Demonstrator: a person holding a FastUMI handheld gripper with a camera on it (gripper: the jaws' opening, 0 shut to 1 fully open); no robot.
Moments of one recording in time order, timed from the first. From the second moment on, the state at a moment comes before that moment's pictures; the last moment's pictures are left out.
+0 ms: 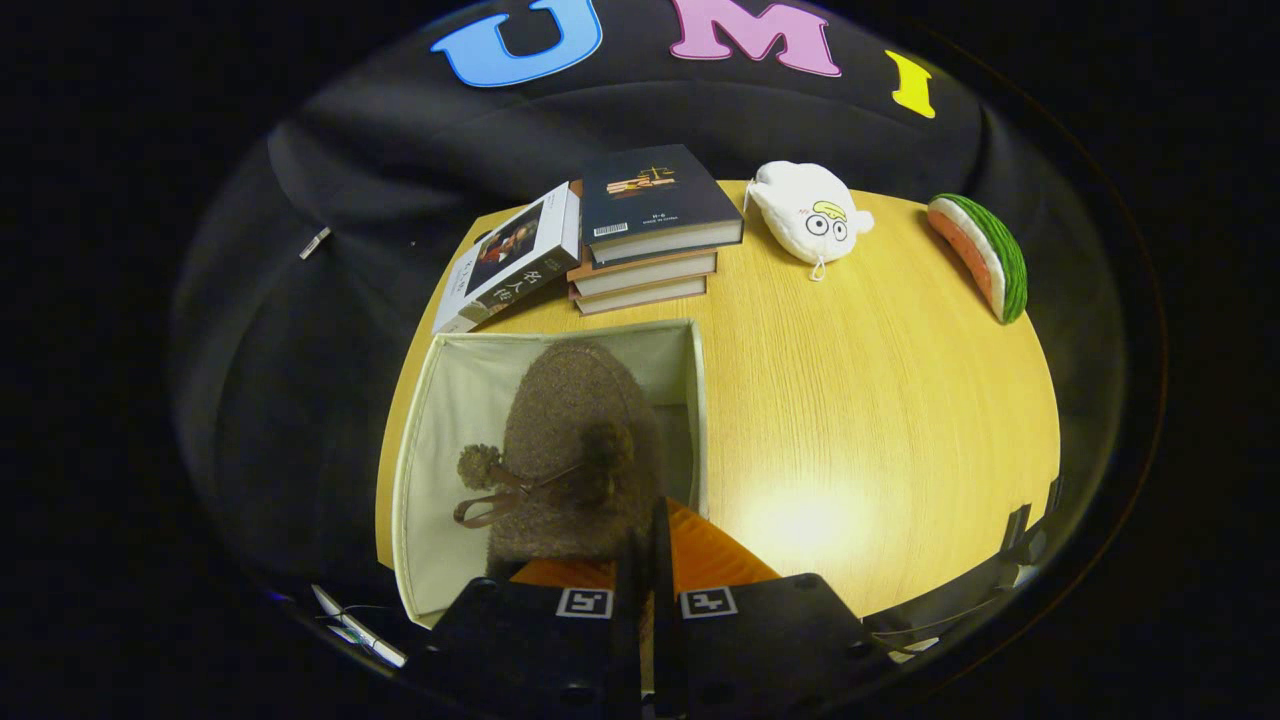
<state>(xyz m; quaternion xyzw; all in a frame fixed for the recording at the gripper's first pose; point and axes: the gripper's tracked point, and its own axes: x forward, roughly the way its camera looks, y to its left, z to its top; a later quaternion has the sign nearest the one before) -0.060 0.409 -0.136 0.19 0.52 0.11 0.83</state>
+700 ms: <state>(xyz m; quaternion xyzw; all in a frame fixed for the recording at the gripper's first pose) -0.056 0.415 -0.105 0.24 0.48 0.13 0.83</state>
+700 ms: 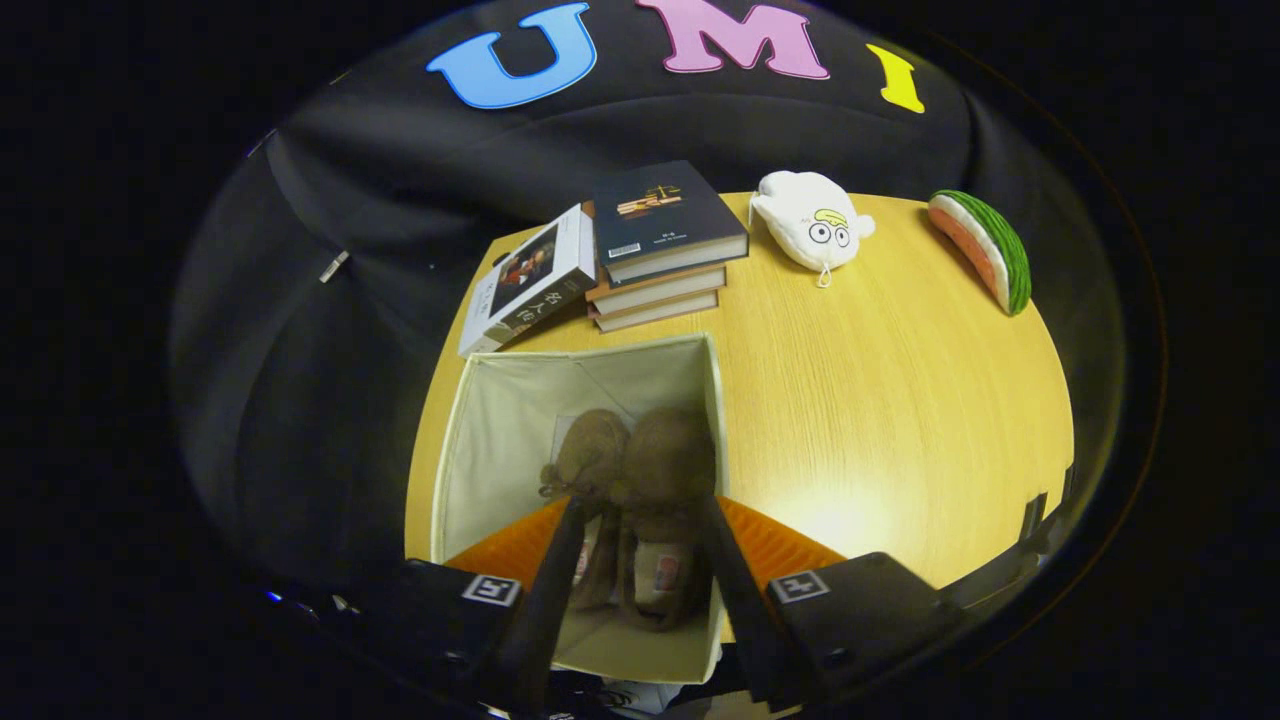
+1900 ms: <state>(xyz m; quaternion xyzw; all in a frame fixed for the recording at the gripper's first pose) 0.013 0.207 -0.023 0.16 0.18 0.08 0.97</state>
